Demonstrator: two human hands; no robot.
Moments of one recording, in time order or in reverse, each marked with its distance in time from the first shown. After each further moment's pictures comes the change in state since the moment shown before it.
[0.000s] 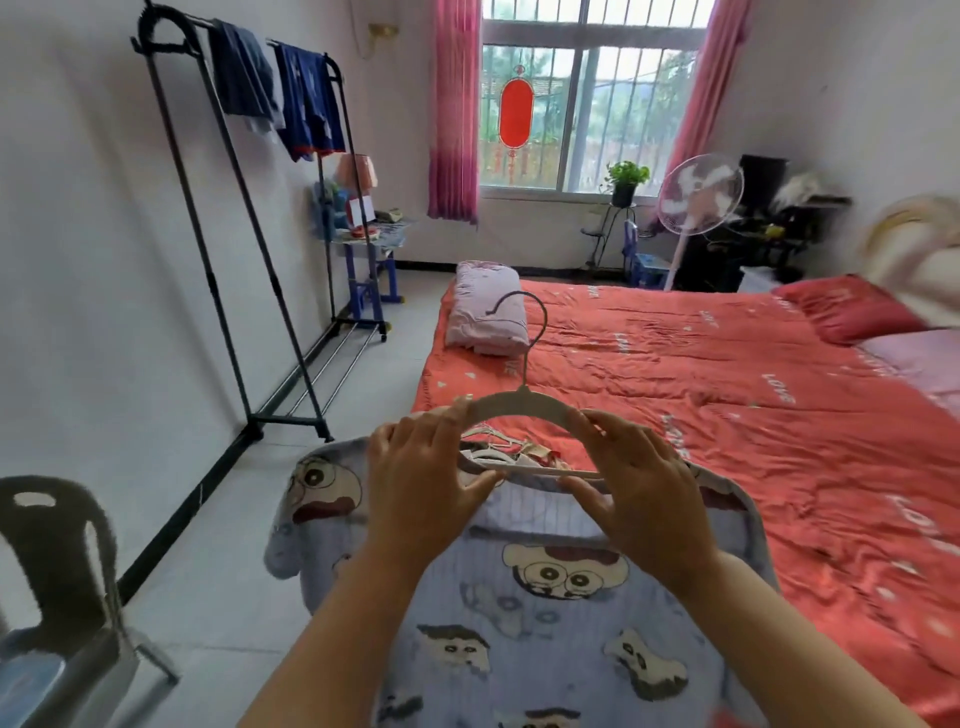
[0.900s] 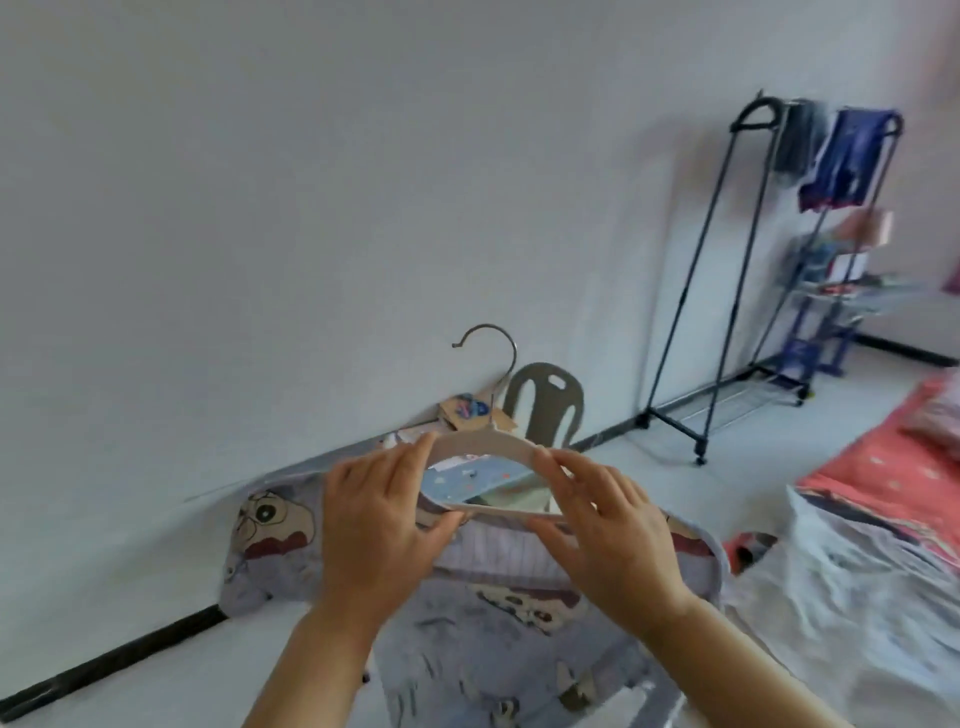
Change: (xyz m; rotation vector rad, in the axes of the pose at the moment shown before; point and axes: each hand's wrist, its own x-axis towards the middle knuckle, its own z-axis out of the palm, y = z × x) left_hand -0.356 0.058 -0.428 0.739 0.142 -0.601; right_hand -0.081 -0.381 -0.172 0.747 0.052 -0.555
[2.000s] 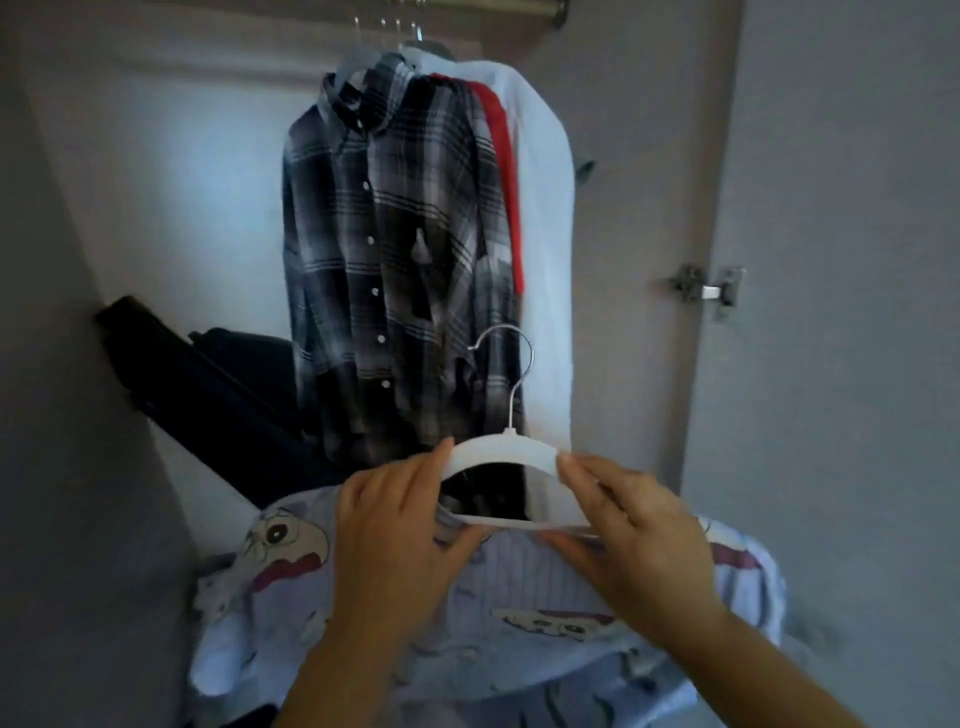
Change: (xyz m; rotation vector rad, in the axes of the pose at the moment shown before) left_hand -0.351 -0.492 -0.550 1.312 0.229 -0.981; right_hand 0.222 -0.917 0.149 1.416 0.243 -0.951
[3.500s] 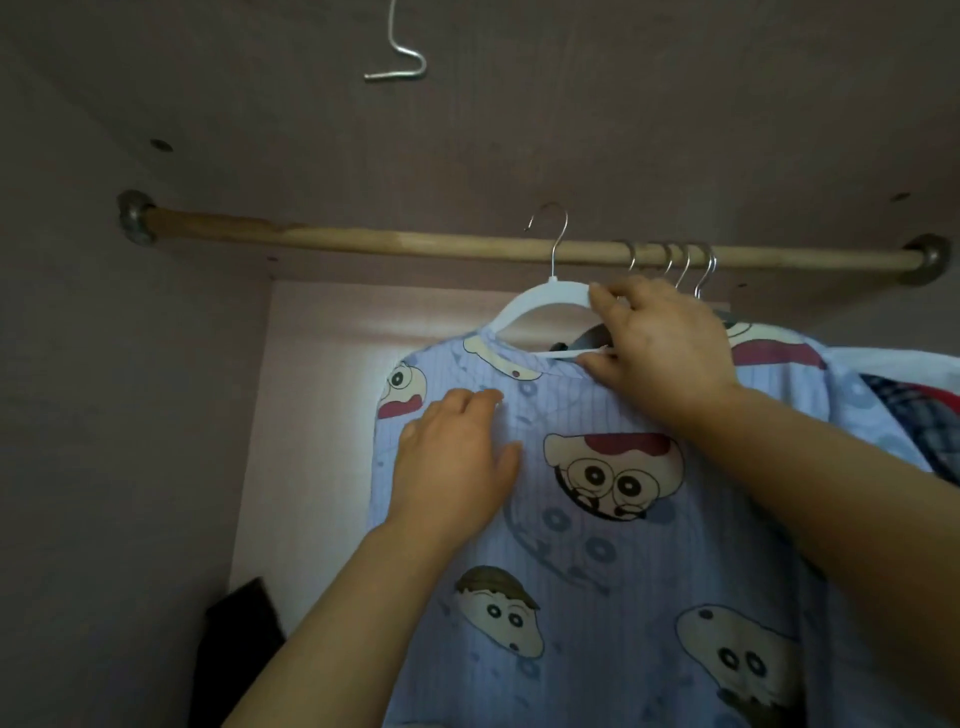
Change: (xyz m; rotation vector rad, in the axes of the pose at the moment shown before) left_hand 0.393 -0.251 -0.013 0.299 0.221 -0.188; right_hand 0.555 0.027 0.194 -0.220 0.230 -0.199
